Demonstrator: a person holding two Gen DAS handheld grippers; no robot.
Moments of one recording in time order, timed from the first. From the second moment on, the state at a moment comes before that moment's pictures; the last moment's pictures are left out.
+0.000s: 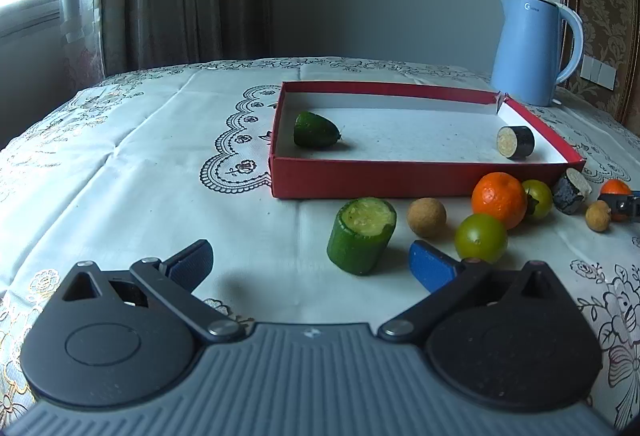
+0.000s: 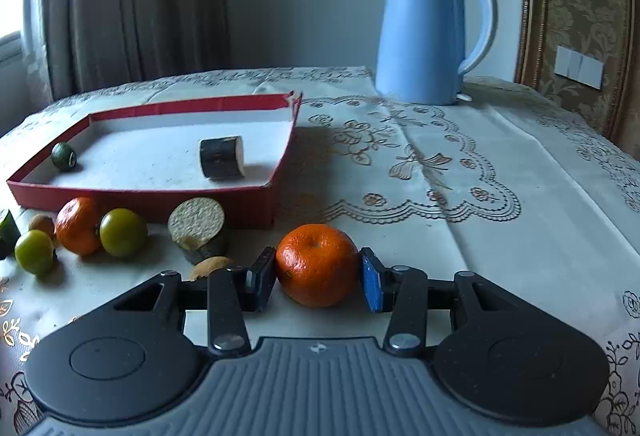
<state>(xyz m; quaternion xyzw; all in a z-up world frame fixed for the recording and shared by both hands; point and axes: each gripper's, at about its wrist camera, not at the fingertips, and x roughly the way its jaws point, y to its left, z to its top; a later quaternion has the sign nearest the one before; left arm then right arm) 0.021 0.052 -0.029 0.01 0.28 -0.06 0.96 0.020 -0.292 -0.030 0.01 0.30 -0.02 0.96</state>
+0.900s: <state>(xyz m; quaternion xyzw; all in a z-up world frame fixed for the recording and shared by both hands) 0.025 0.050 -0.030 0.02 0.30 -0.05 0.95 0.042 -0.260 0.009 -0.02 0.24 0.01 0.97</state>
